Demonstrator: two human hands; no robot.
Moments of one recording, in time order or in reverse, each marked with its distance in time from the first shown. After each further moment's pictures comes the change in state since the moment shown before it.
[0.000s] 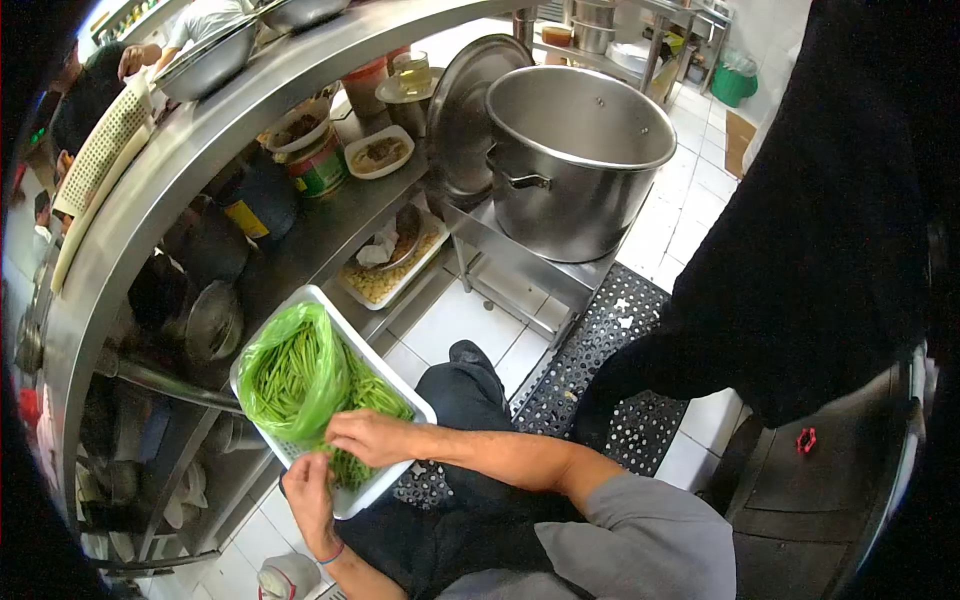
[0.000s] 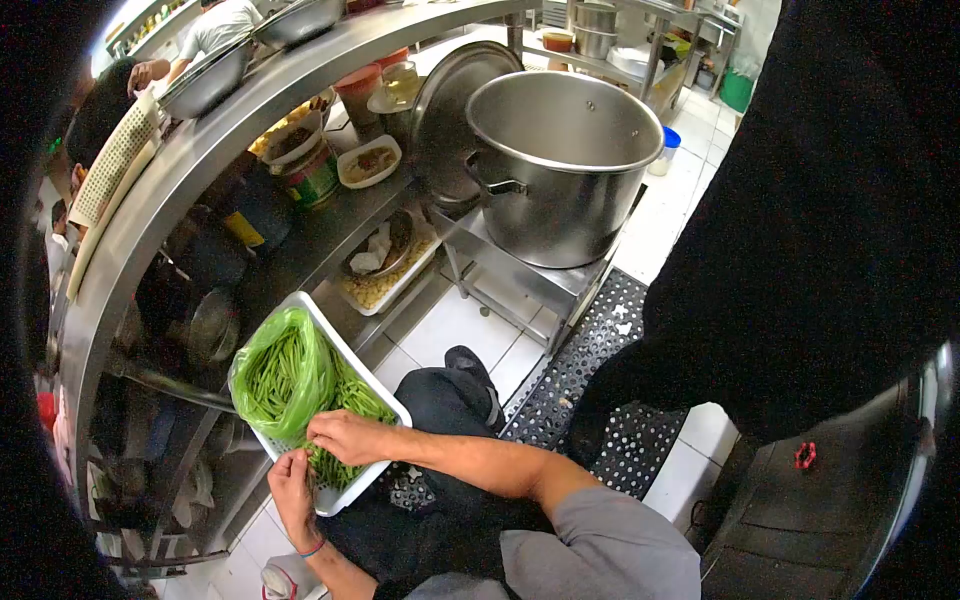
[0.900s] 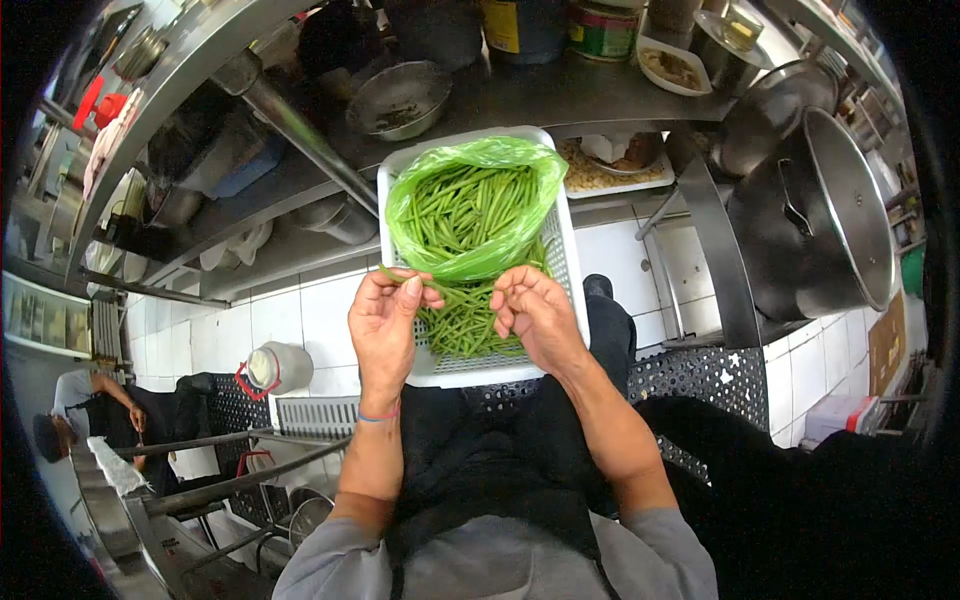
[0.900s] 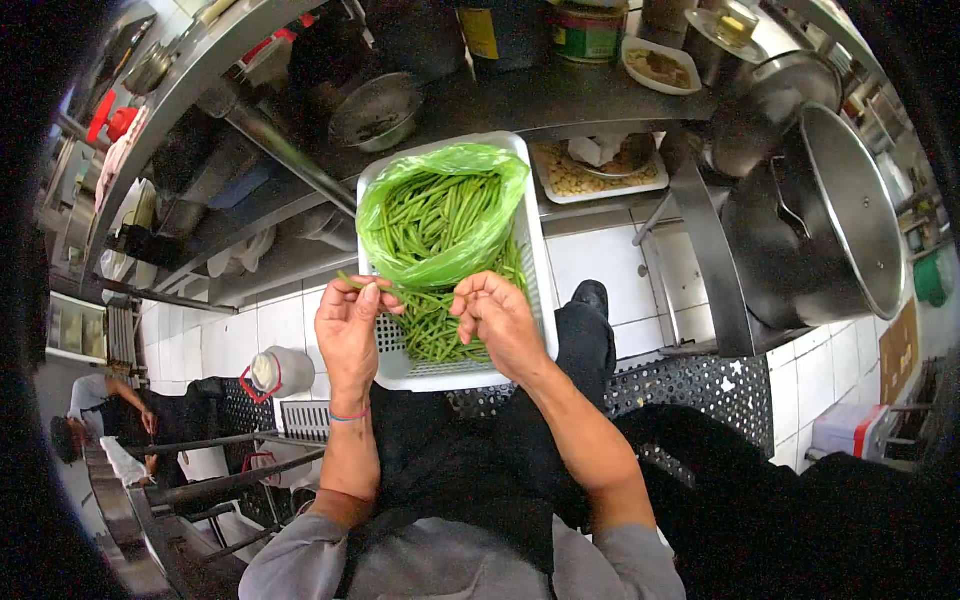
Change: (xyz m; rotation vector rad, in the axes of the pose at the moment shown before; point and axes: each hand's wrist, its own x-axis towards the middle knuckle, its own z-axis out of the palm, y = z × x) left_hand 0.010 0.013 0.010 -0.439 0.254 0.347; right_hand 0.010 -0.009 -0.018 1.045 0.138 0.696
